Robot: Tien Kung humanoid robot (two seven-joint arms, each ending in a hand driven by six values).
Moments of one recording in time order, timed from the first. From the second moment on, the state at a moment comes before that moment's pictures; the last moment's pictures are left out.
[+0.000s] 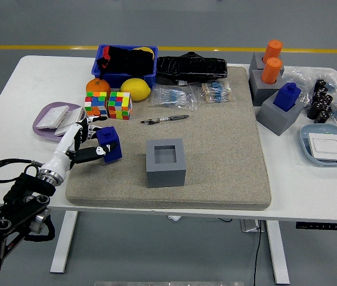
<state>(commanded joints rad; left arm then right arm) -0.43 0.31 -0.65 -0.94 0.83 0.29 -0.43 -0.10 -0.46 1.33 0.45 -1.30 0.22 -0.05</state>
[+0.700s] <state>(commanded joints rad) -0.39 0.30 -0.66 -0.91 0.83 0.29 -0.45 -0.10 -0.46 1.33 0.46 -1.29 0.22 -0.04</state>
